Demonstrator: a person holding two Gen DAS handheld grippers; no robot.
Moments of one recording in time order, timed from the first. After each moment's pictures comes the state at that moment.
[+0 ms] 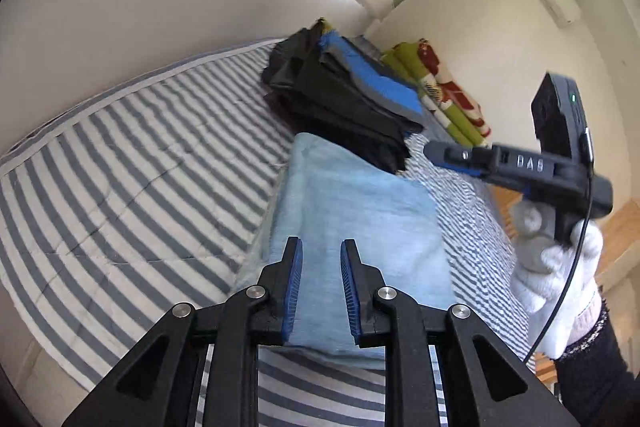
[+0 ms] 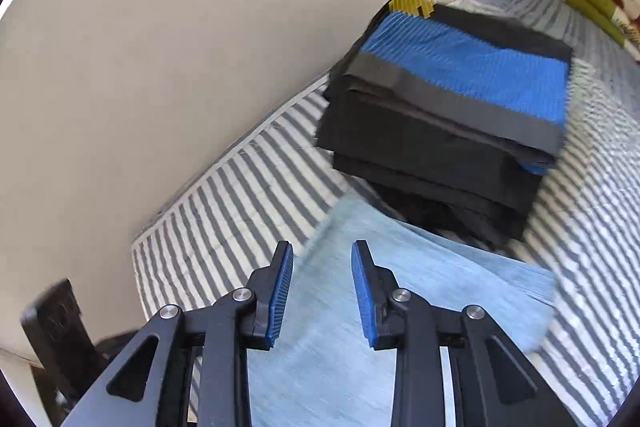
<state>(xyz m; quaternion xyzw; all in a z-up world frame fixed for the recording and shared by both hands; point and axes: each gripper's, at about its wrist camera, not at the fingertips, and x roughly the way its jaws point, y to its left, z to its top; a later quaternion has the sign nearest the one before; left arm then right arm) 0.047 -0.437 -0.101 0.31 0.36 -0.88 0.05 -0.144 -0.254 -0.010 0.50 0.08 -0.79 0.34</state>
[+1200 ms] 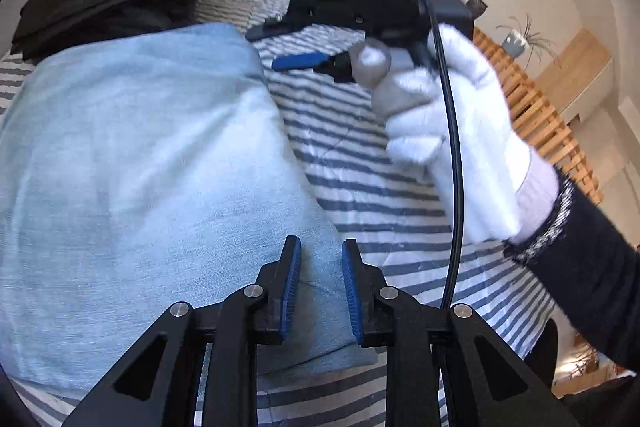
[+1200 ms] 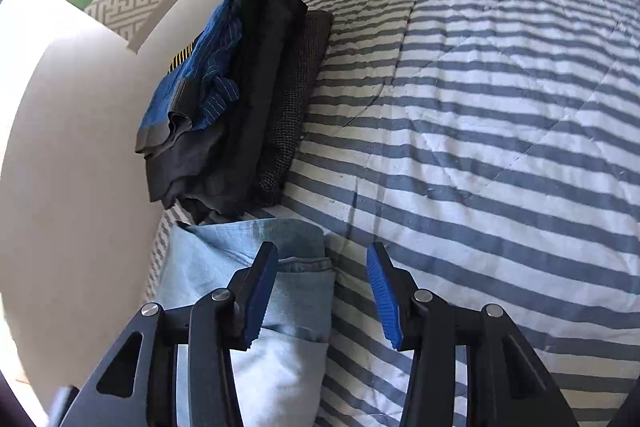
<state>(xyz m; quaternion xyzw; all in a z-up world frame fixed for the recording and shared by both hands) -0.070 -0.217 -0.141 0.47 0.18 -0.85 -0.14 -0.237 -0.033 -0.115 0.55 -0.21 -0.76 0.28</state>
